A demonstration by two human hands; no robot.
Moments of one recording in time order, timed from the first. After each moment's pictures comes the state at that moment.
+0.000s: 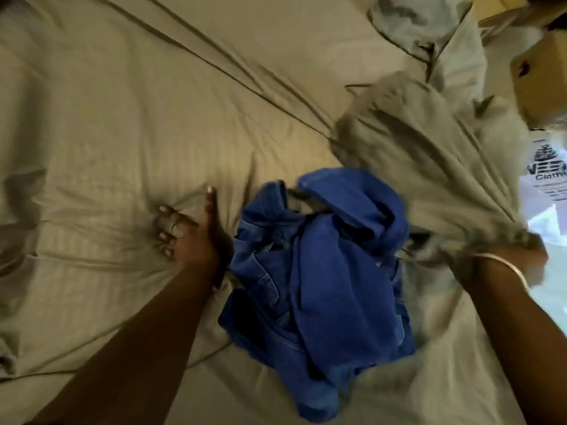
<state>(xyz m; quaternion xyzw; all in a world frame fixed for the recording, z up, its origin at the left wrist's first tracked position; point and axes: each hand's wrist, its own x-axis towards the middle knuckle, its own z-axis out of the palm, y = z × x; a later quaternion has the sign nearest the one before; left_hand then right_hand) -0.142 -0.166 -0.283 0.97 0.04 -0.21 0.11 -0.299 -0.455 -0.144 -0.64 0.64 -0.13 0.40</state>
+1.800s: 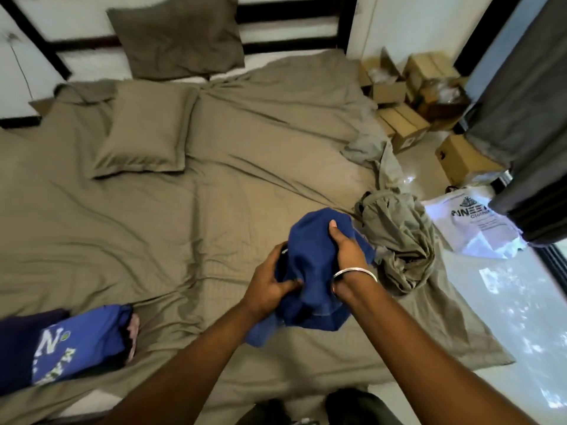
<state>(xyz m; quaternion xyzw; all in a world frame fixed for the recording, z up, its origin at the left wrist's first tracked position) -0.260 -0.009 0.118 0.67 -0.24 -0.33 0.62 -0.317 -0.160 0.173 -0.38 0.48 -0.08 0.79</state>
